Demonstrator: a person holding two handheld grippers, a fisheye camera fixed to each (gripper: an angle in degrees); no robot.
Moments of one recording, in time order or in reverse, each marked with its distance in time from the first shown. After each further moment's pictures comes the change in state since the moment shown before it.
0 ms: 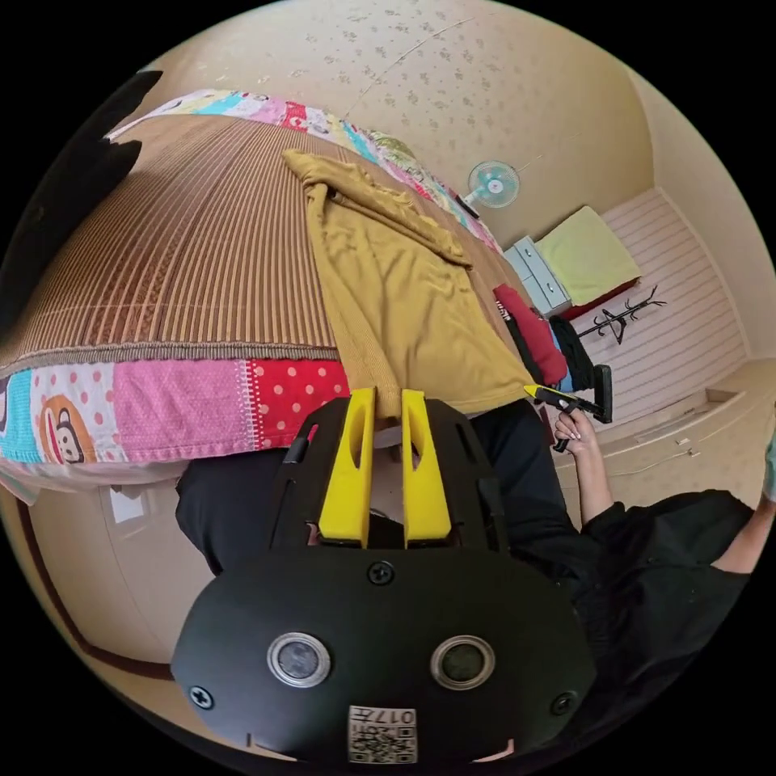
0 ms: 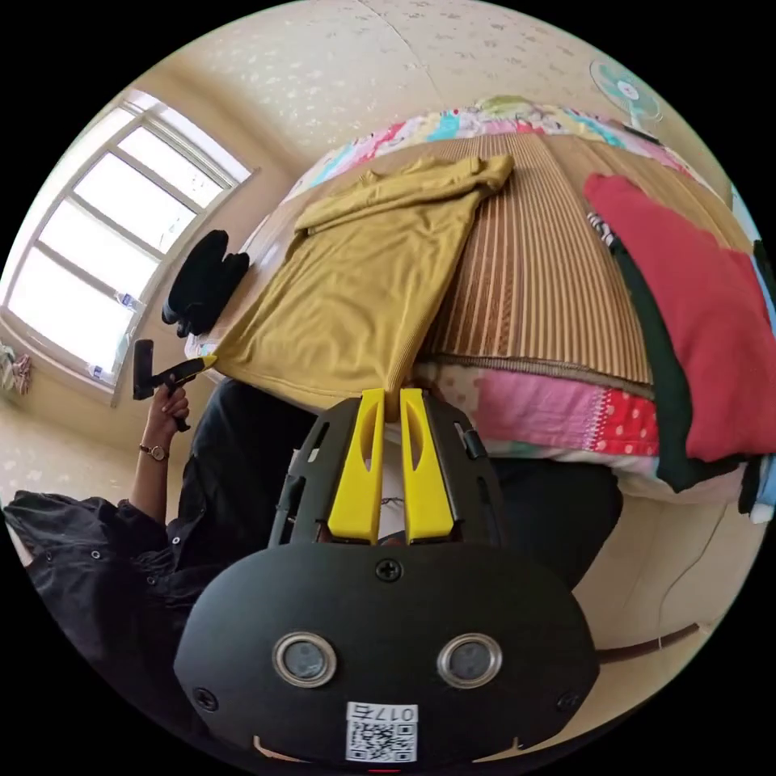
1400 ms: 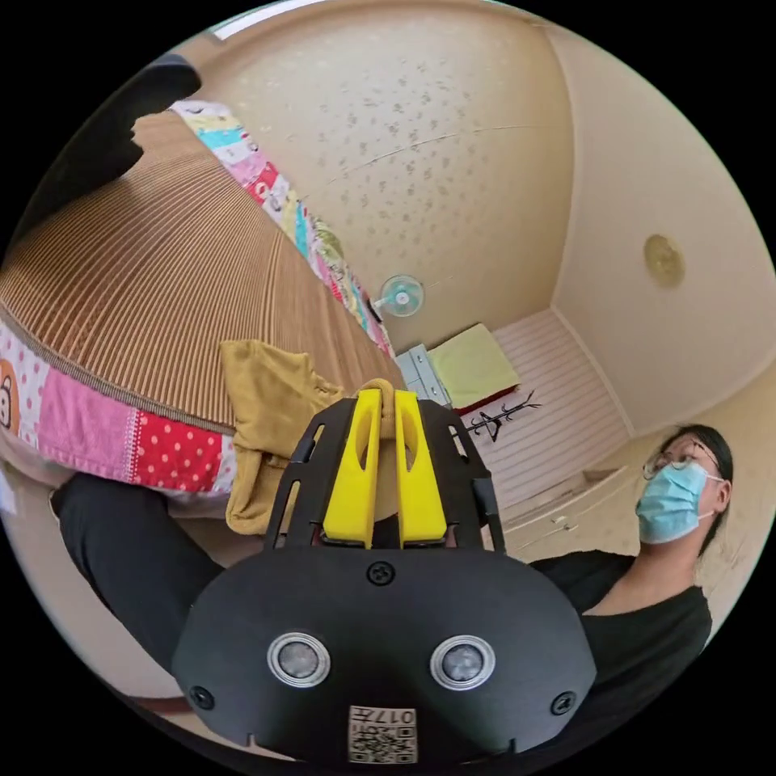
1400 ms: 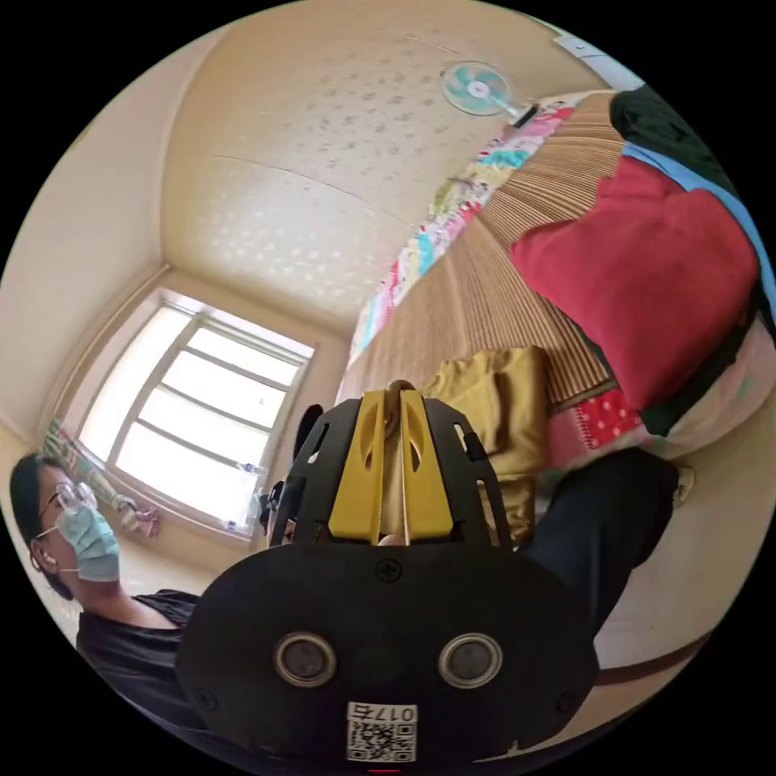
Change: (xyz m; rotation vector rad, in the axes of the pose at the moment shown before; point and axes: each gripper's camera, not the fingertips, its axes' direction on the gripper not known) left arm -0.034 -0.002 -0.047 0.258 0.429 -0.250; right arm 0.132 0.076 -0.124 0.397 -0.443 0.416
